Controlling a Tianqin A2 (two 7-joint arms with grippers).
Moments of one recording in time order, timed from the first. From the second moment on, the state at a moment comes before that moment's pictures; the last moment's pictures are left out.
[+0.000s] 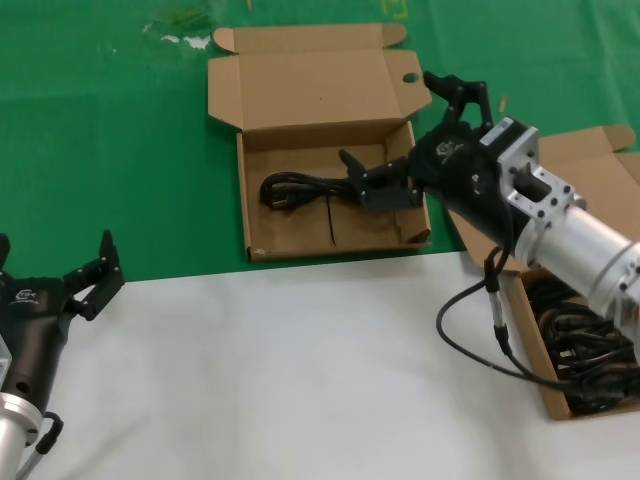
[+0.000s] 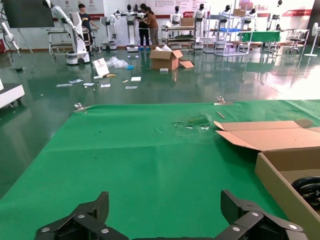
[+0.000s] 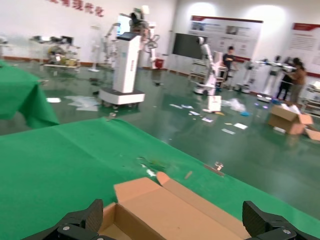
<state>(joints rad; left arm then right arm) 0.00 -0.30 1.60 -1.60 -1.80 0.00 0.00 0.44 0.41 -1.80 1.47 1.56 -0.45 0.11</state>
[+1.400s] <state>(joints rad) 0.00 -0.30 1.60 -1.60 -1.80 0.00 0.00 0.03 0.31 -1.61 1.59 1.78 -0.03 0.01</state>
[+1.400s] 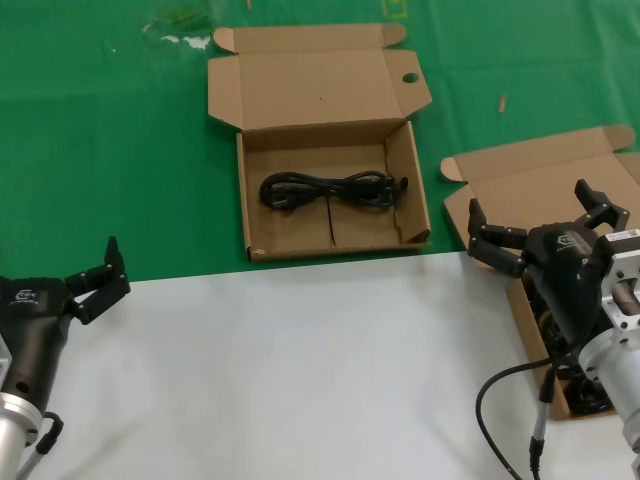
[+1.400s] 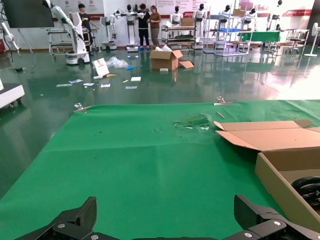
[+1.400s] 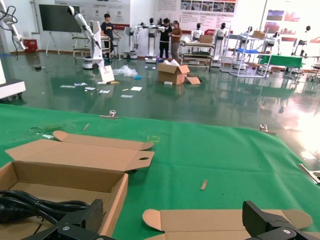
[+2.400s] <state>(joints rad) 0.00 -0.30 1.60 -1.60 -1.80 0.00 0.00 0.03 0.31 -1.61 1.59 1.78 -0.03 0.01</state>
